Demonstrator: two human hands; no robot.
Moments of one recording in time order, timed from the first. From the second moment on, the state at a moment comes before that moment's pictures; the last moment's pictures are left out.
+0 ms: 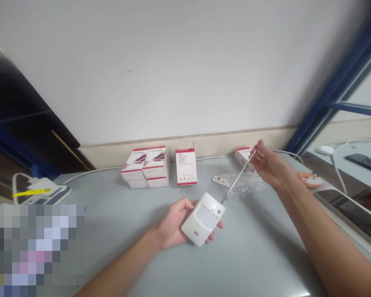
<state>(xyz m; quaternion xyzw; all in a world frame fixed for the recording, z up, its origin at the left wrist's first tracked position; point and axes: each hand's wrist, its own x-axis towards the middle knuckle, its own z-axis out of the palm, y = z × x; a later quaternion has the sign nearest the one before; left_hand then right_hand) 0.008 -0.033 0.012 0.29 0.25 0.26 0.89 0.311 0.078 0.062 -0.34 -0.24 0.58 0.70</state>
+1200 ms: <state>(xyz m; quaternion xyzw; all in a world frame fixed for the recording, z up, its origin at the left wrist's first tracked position) 0.011 -0.029 0.006 0.26 0.20 0.26 0.91 0.318 0.081 0.059 -0.40 -0.30 0.55 0.67</state>
